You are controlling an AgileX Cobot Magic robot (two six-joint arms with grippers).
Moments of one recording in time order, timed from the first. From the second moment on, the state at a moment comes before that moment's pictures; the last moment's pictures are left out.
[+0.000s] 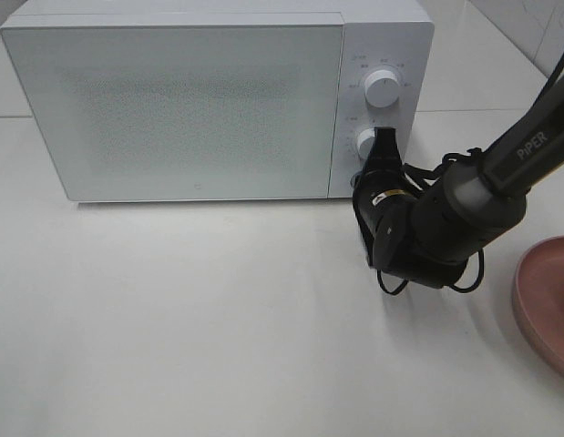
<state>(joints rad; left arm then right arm) -0.02 -0.01 -0.50 -0.11 1.05 0.04 0.57 2.18 -0.88 0.78 -0.97 1.32</state>
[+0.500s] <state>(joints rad) -0.02 -0.01 -0.50 -0.11 1.05 0.04 0.59 2.20 -0.95 0.87 -0.99 1.24</state>
